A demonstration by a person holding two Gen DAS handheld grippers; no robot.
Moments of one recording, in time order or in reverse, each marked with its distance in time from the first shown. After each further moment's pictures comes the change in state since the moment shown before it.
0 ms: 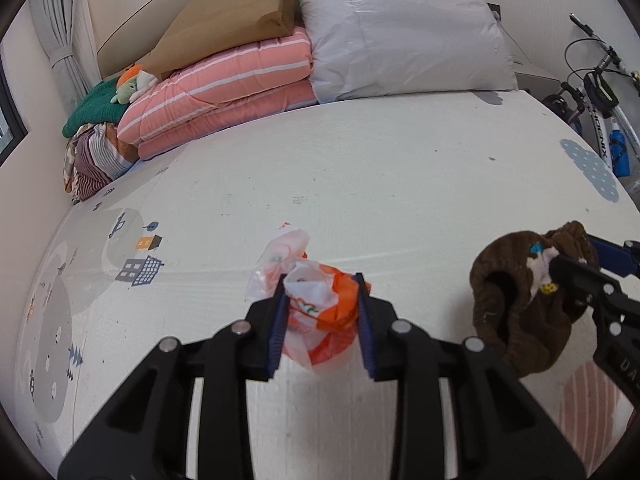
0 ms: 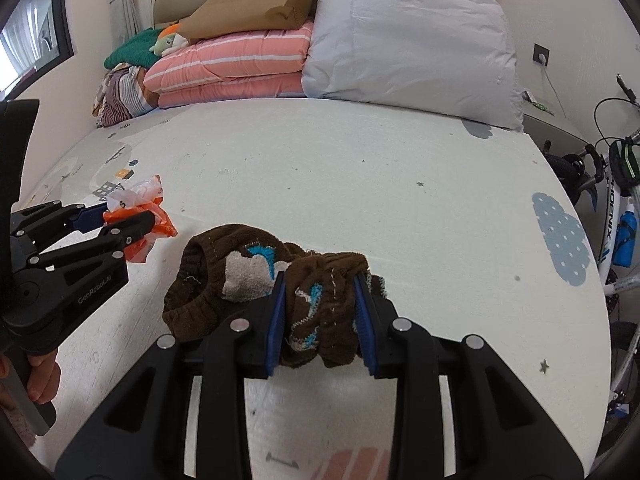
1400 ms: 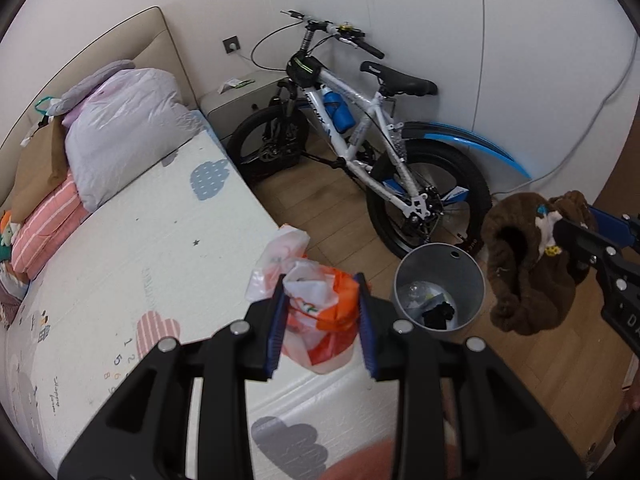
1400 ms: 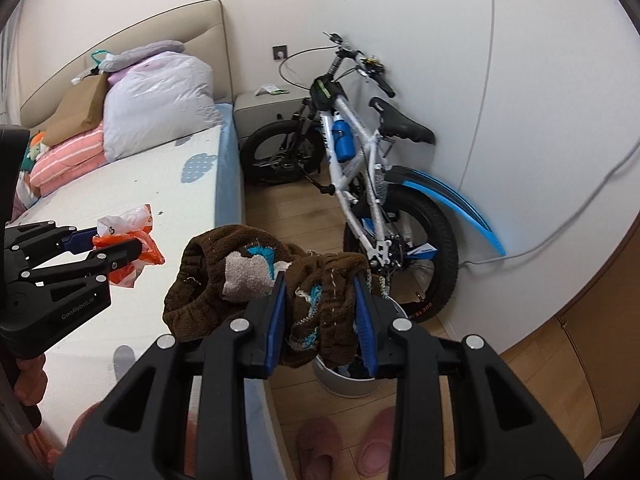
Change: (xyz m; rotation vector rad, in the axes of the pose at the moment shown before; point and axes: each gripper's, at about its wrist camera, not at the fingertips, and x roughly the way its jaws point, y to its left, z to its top) left arm -0.319 -0.403 -0.102 0.428 -0.104 -0.439; right arm -0.418 -0.282 -0.289 0.417 -0.118 -0.466
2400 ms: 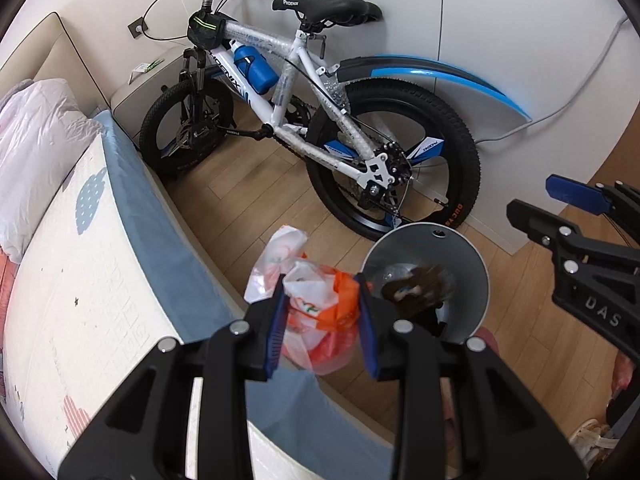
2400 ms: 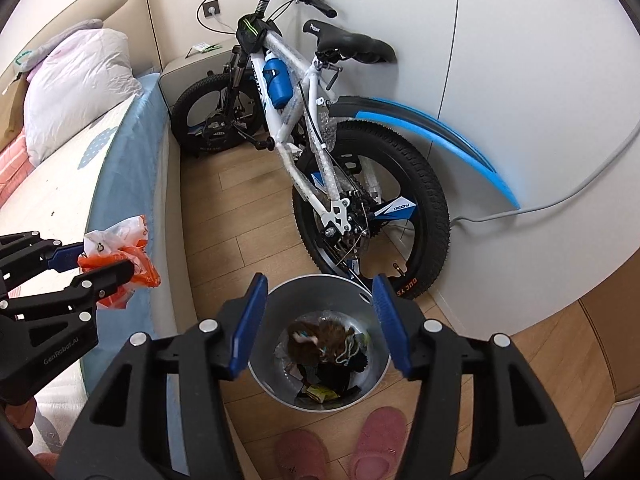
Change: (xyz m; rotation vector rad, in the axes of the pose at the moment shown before) left arm 0.178 -0.072 0.030 0.179 0.137 -0.141; right arm 0.177 -0.074 -0.016 0.121 0.153 -0.094
